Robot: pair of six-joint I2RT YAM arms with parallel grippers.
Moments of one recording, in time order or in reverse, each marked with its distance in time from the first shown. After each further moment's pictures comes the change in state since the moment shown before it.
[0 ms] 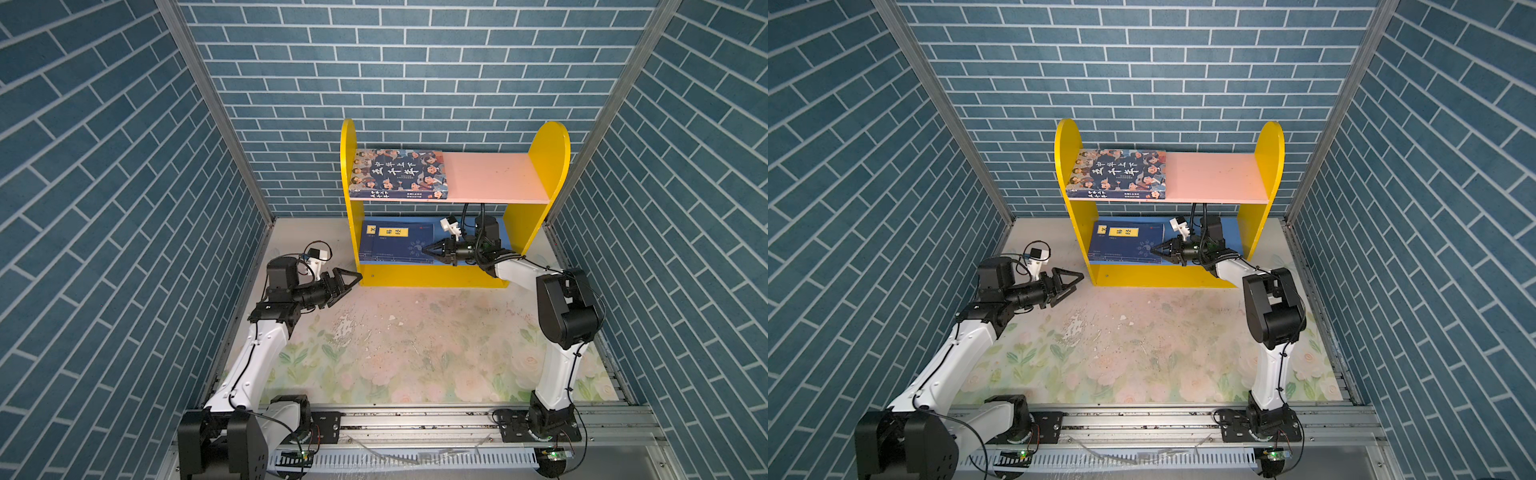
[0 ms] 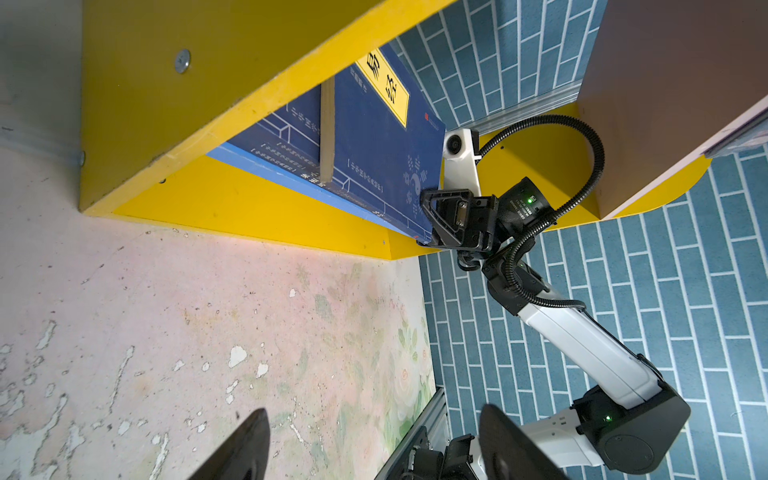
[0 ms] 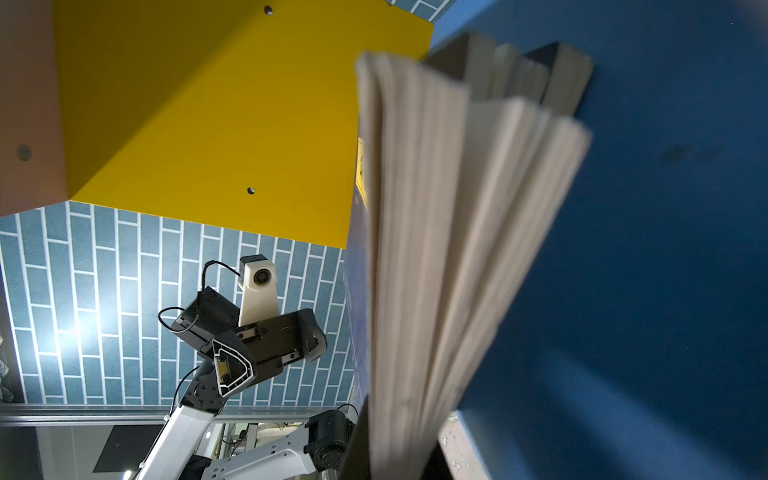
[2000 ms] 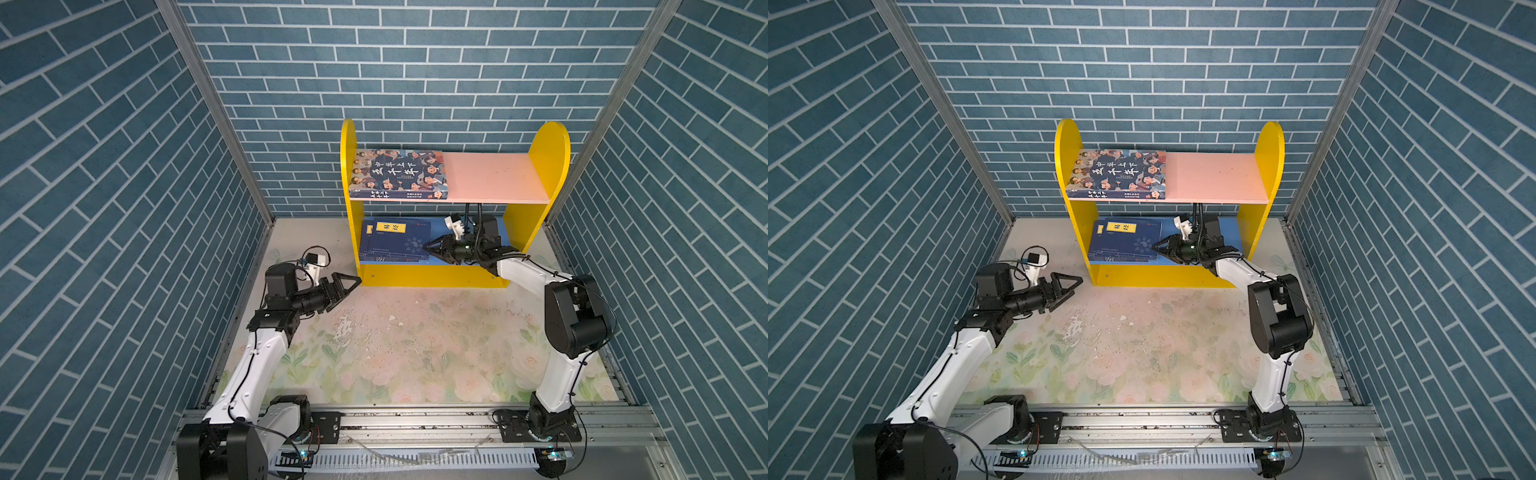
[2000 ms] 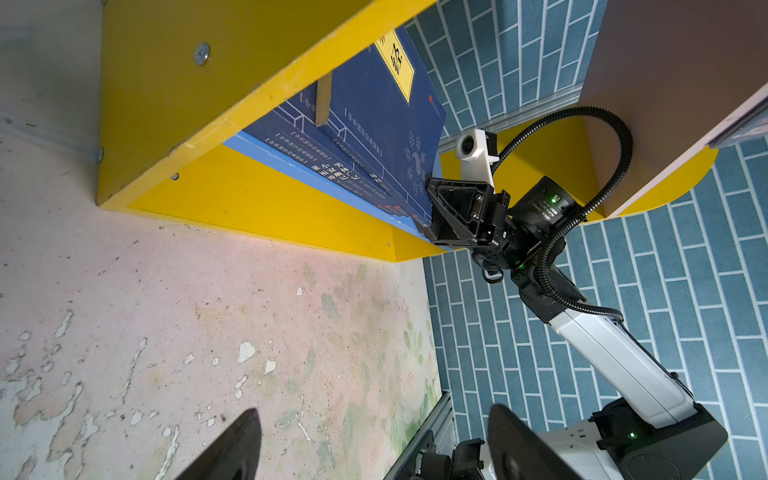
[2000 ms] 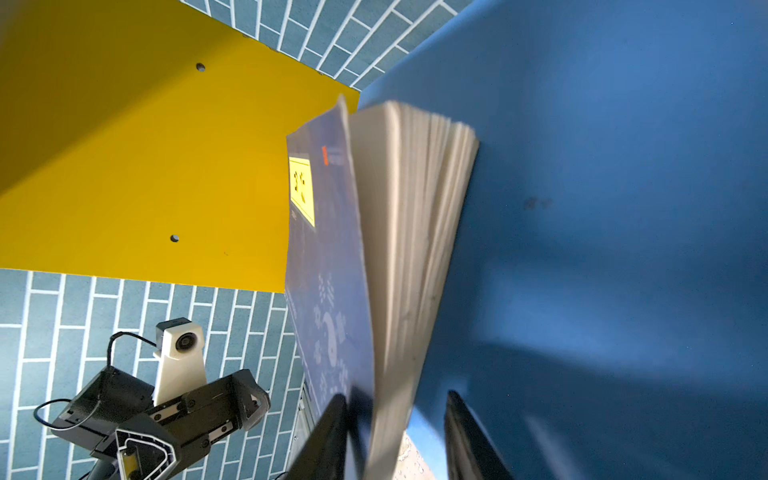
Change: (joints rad) left arm 0.006 -0.057 -0.057 0.023 -0.016 -0.003; right arm 0.034 -0.087 0.006 -0.212 0.298 -0.132
